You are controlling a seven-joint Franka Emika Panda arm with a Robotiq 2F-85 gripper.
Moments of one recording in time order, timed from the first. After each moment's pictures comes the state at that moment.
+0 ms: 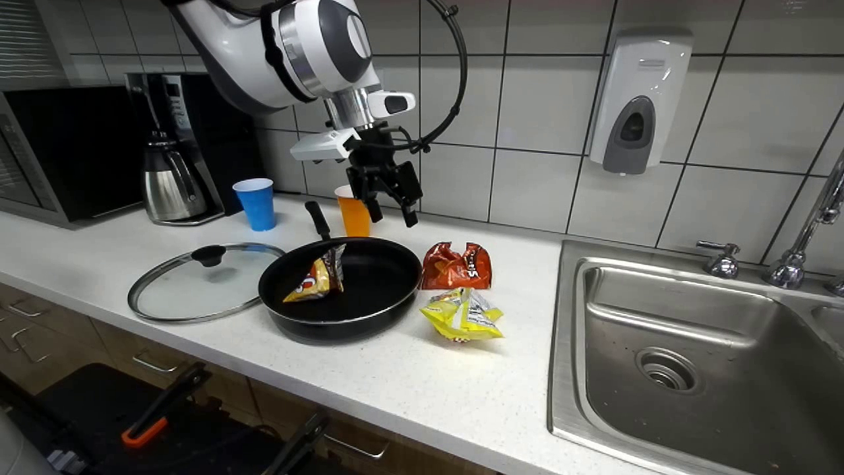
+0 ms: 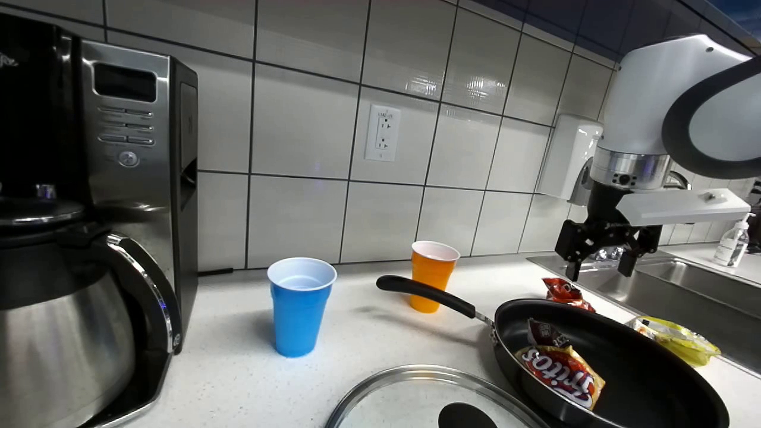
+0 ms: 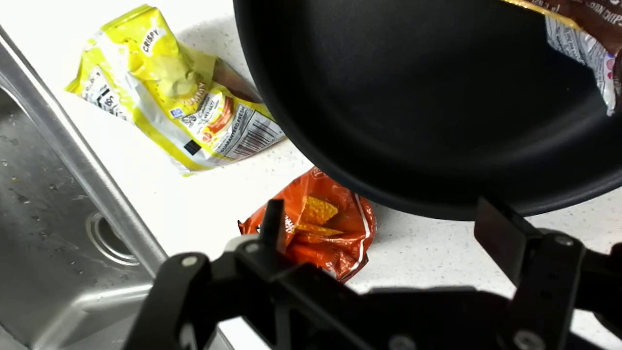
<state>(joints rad) 0.04 0.09 -0.14 -2.42 -0.45 2.57 0.58</state>
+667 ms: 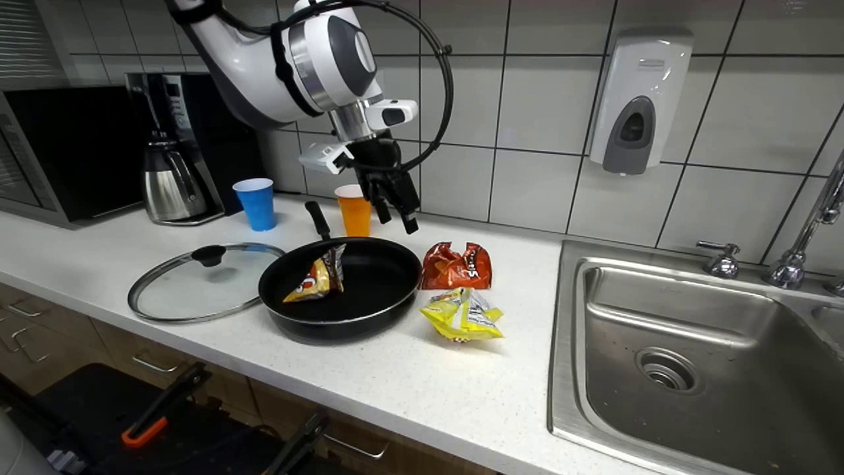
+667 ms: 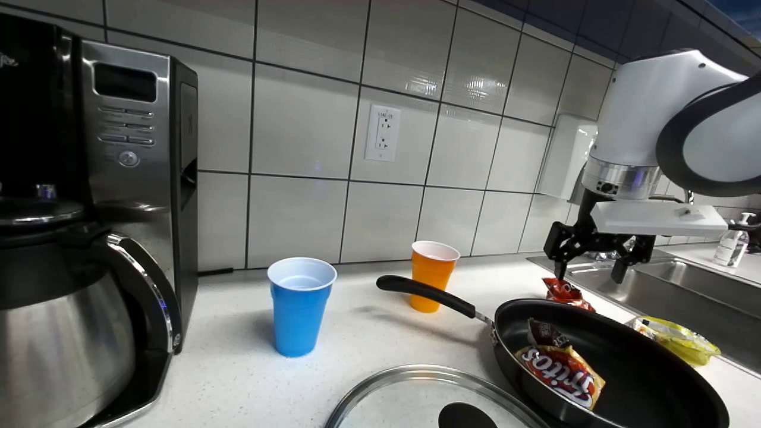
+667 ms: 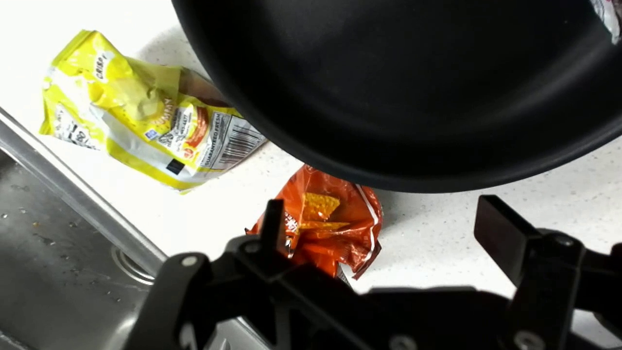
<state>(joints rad) 0.04 0.15 -0.14 -2.40 -0.50 2.65 0.83</state>
